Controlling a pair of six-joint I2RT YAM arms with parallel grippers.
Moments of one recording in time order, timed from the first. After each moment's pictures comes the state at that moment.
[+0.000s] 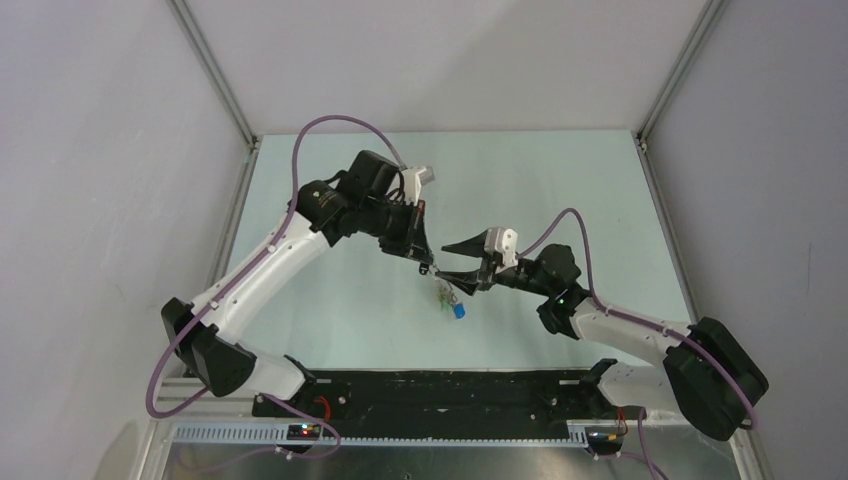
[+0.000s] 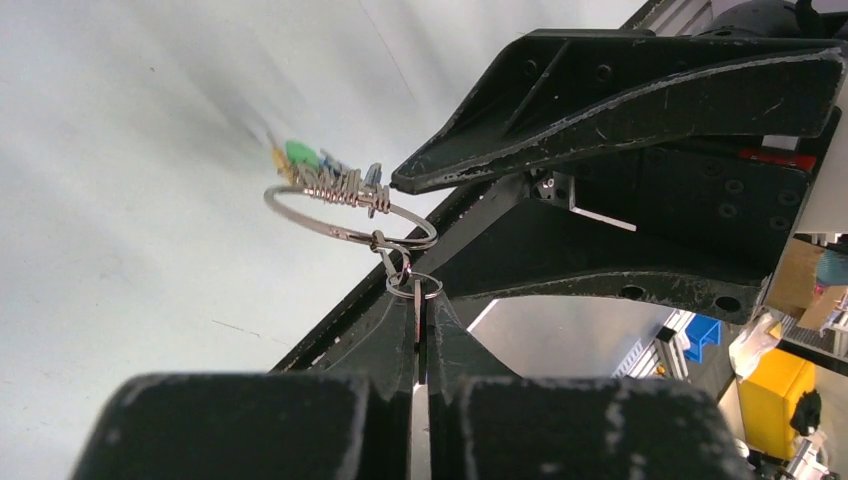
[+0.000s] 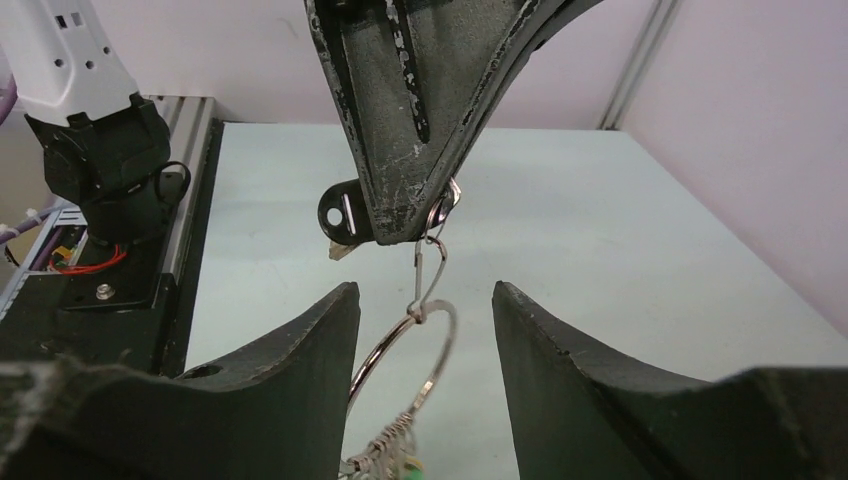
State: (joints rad) left arm -0.67 1.42 1.50 -0.98 0.45 -0.39; right arm 0.71 1.18 0.47 0.91 -0.63 -0.07
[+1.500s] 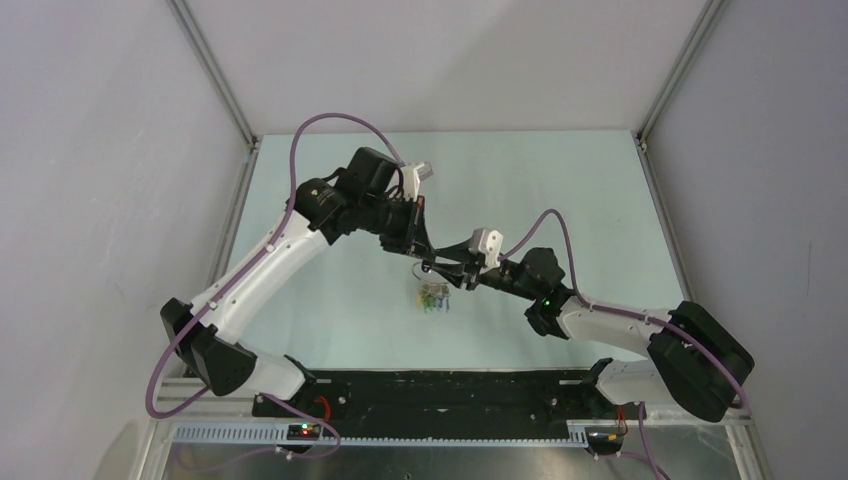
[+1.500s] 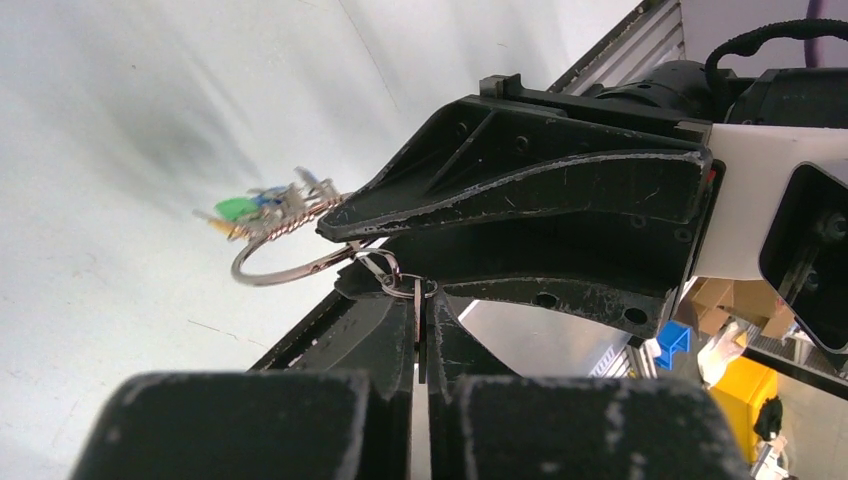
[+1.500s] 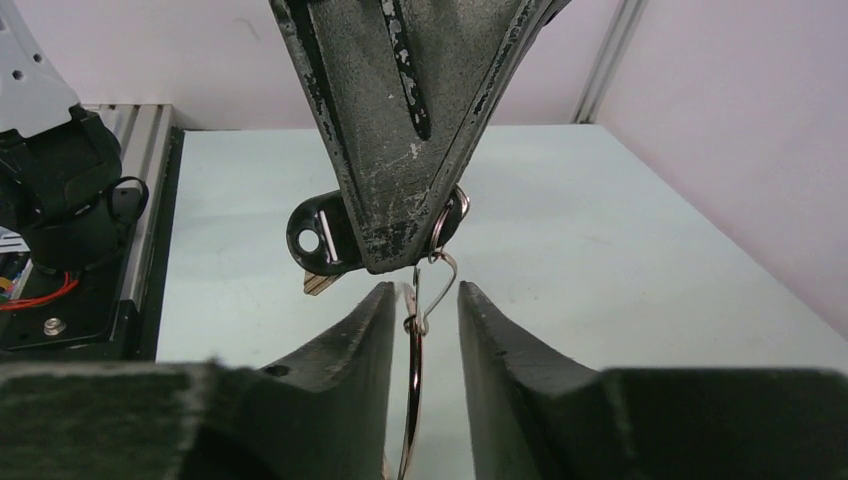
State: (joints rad) left arm -0.67 1.42 1.53 -0.98 0.46 -0.45; right arm 0.80 1.28 0.50 0.98 -0.47 -0.09
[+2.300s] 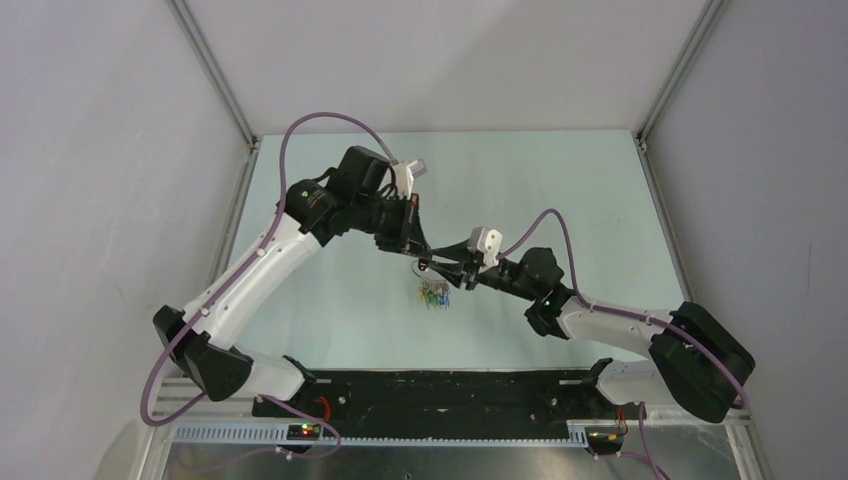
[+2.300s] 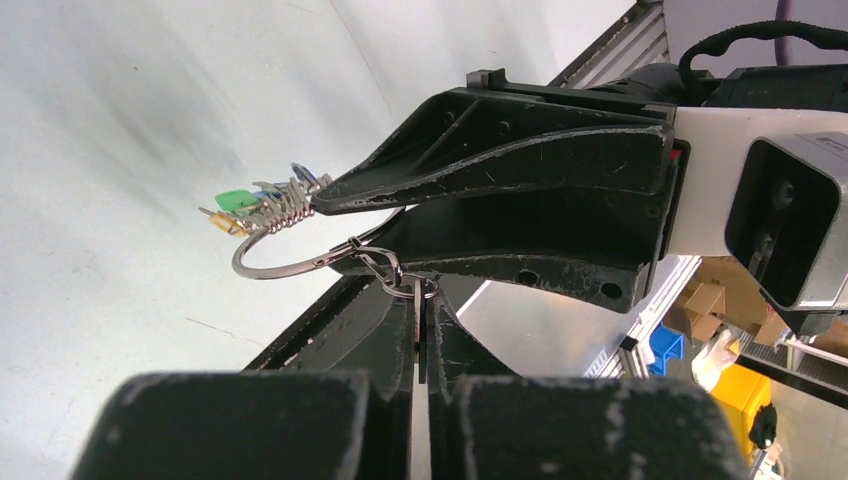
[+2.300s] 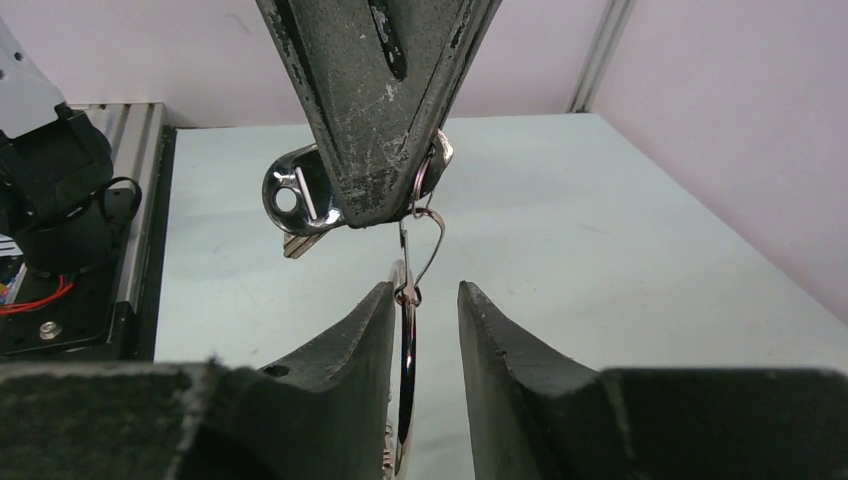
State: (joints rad) left arm -0.65 1.39 1.53 -0.99 0.48 -0.46; right arm 0.81 1.28 0.50 0.96 -0.46 -0.09
